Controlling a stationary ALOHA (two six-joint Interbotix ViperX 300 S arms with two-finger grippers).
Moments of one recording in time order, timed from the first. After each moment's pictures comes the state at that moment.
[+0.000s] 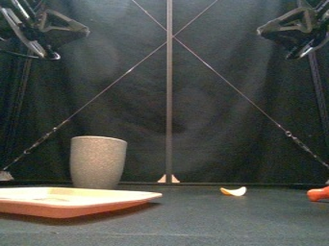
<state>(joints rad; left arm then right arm) 0.00 -0.96 1.19 0.00 -0.29 0.00 0.00 -0.97 1.17 0.00 -0.29 0.00</state>
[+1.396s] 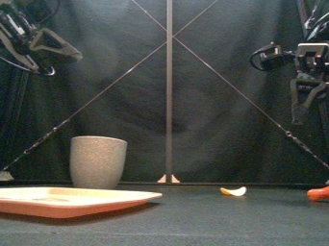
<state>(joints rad) -0.01 -0.95 1.20 -0.03 -0.08 -0.03 -0.06 -0.71 0.95 -0.21 0.79 0.73</state>
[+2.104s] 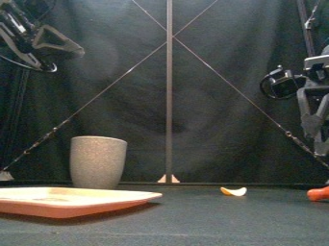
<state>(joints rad) 0.01 -0.95 1.20 0.02 -0.13 -0.03 0.01 -0.61 1.11 0.00 0.45 0.90</state>
